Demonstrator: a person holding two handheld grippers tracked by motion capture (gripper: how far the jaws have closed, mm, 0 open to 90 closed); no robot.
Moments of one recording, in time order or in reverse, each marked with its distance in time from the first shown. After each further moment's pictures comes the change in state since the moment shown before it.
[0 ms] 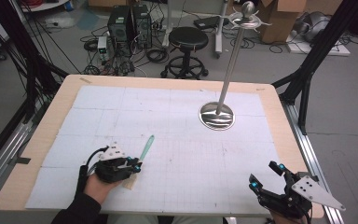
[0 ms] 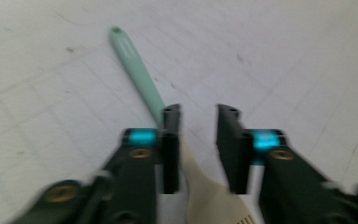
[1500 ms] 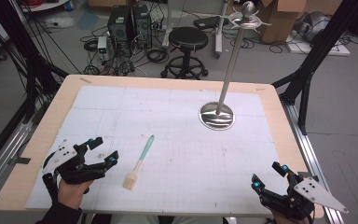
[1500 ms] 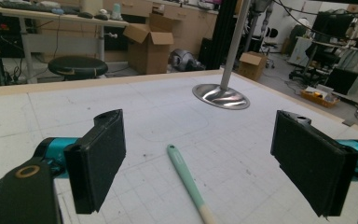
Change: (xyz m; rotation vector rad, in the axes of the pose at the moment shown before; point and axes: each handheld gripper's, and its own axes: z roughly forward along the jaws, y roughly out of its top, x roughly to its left) left arm 0.007 0.003 -0.067 -0.431 0.094 -0.007; right arm 0.000 0.001 -0.004 0.010 -0.037 -0.005
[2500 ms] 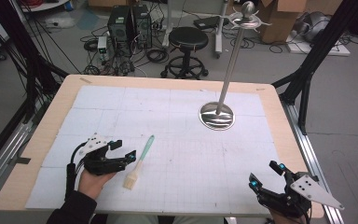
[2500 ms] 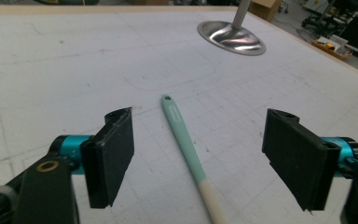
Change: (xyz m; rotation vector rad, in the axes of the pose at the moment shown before) left arm -0.001 -0.020 0.062 0.292 0.013 -0.068; right arm 0.001 0.000 0.006 0.005 0.013 0.004
